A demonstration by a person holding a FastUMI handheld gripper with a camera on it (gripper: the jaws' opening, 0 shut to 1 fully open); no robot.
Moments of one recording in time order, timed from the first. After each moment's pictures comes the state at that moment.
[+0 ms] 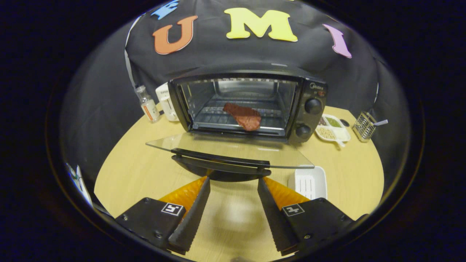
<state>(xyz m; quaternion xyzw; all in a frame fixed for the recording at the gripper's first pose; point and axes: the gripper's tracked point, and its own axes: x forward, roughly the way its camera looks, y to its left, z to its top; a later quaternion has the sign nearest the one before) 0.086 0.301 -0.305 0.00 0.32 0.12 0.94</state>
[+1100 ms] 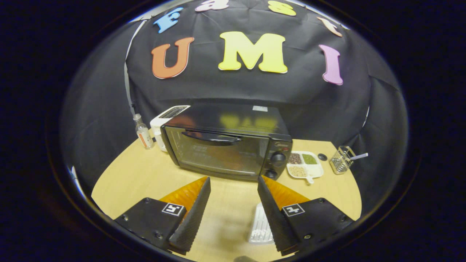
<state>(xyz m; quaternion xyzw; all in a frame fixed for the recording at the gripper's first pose) 0.100 0.235 -0.204 -0.03 0.22 0.09 0.97</state>
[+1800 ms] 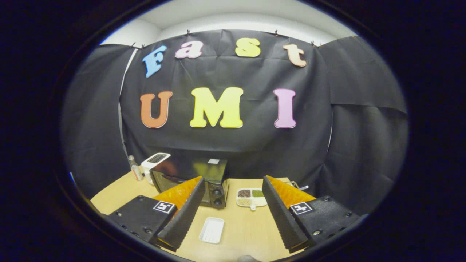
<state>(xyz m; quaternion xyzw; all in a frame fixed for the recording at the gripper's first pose) -0.007 0.074 -0.036 0.01 0.04 0.05 1.00</state>
